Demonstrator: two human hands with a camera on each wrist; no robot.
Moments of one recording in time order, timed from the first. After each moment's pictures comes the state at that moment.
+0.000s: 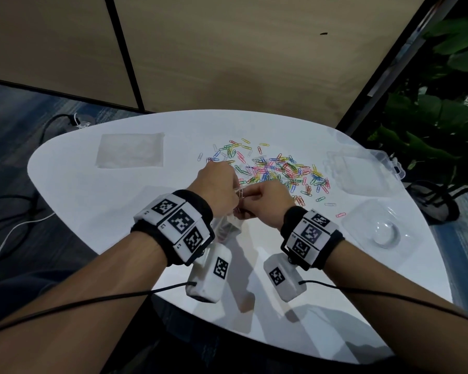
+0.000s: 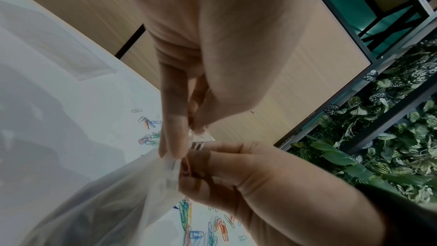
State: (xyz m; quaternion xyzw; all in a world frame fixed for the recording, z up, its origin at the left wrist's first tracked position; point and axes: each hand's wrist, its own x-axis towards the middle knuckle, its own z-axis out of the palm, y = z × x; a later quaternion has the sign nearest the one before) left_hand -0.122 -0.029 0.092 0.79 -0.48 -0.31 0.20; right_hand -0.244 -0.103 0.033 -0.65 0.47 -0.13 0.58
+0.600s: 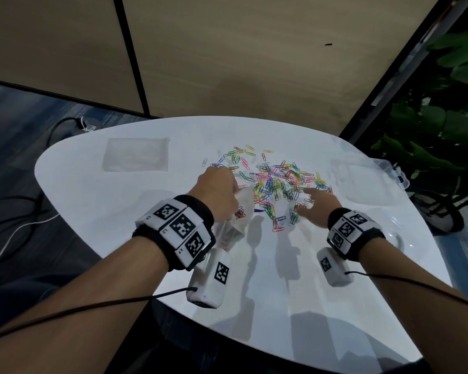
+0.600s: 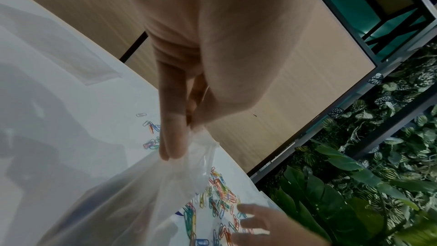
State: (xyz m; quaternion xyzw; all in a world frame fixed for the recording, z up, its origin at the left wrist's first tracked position) left_hand -0.113 -0.027 0.091 0.80 -0.48 -0.30 0.19; right_hand -0.322 -0.191 0.004 -0.79 0.57 0.09 0.22
